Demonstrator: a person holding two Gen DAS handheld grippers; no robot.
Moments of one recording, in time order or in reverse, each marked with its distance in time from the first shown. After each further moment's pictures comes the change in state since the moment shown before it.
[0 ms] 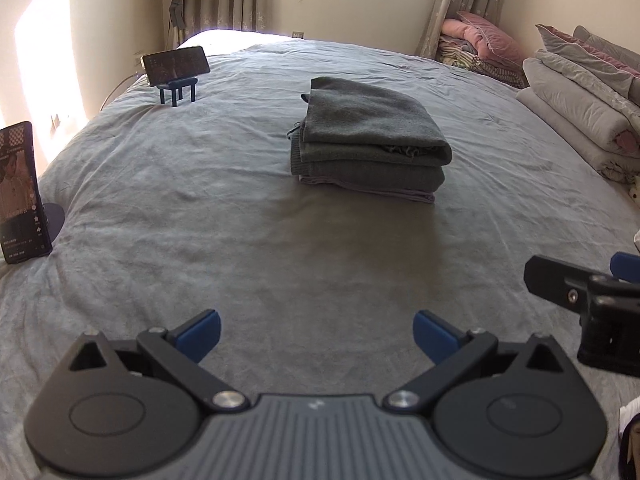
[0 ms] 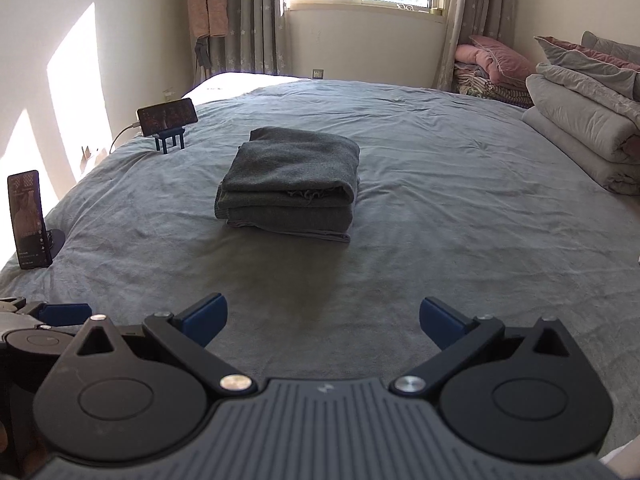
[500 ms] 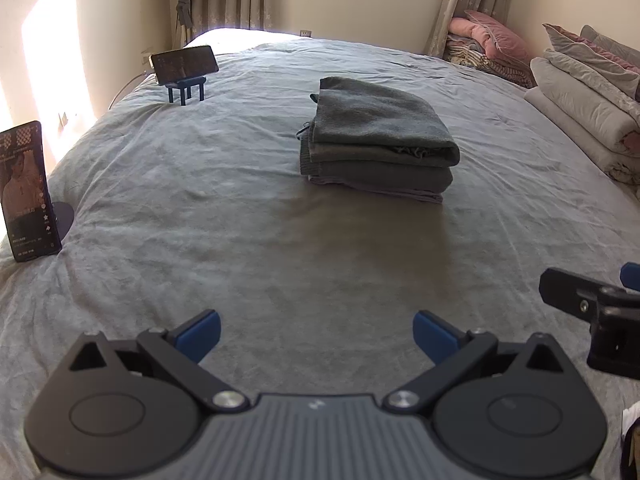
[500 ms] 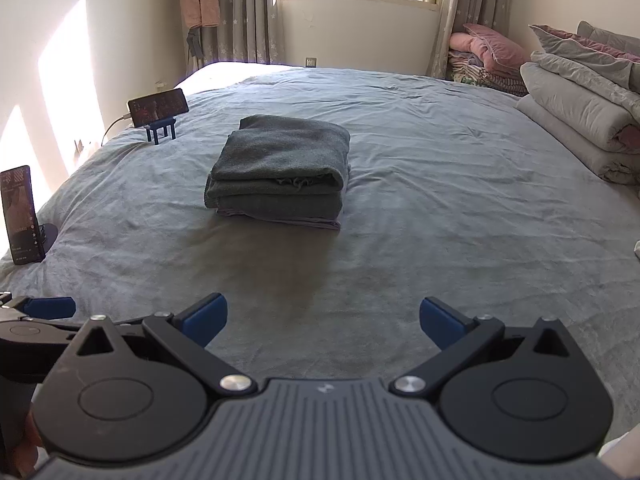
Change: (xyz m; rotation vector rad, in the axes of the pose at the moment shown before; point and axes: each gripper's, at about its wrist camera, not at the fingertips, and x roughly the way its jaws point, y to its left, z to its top) left arm -0.006 0.000 0.003 -0.007 0.005 0.021; right arm -0.007 -0.005 -0.002 -0.004 0.017 -0.021
